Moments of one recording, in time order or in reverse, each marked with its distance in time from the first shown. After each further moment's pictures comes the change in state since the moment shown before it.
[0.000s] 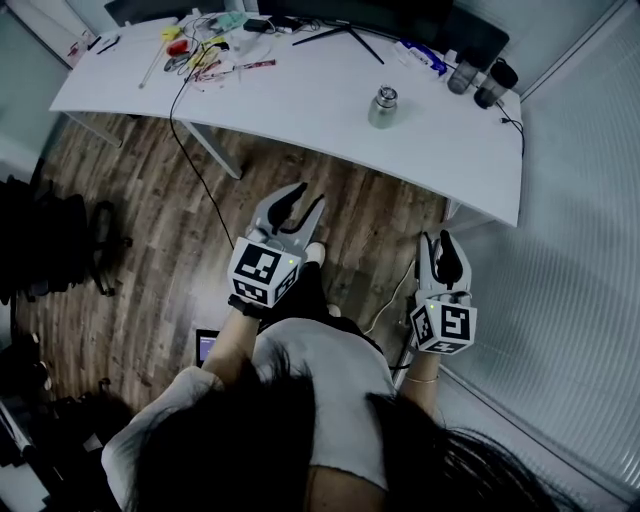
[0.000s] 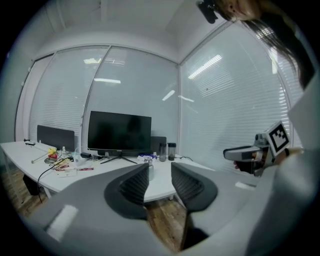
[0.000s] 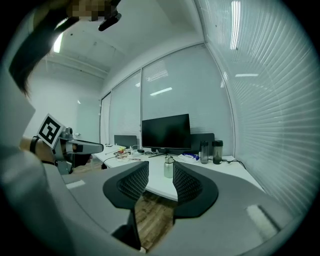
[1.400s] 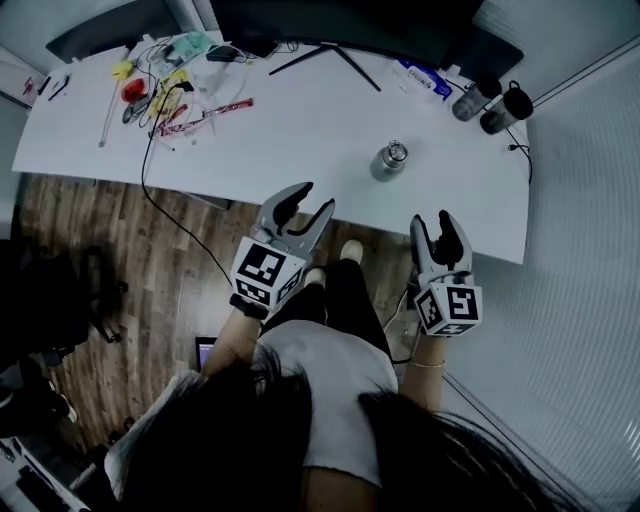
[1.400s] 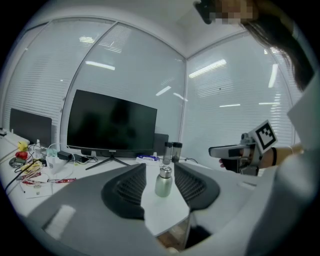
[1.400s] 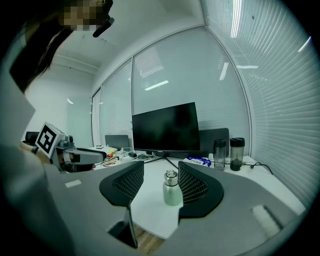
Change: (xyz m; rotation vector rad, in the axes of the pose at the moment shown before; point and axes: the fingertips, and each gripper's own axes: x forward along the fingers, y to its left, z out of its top) left arm 0.166 0.145 0.014 -0.052 0.046 -0.187; right arm 0.234 -0.011 0.030 0.049 0.048 -0.024
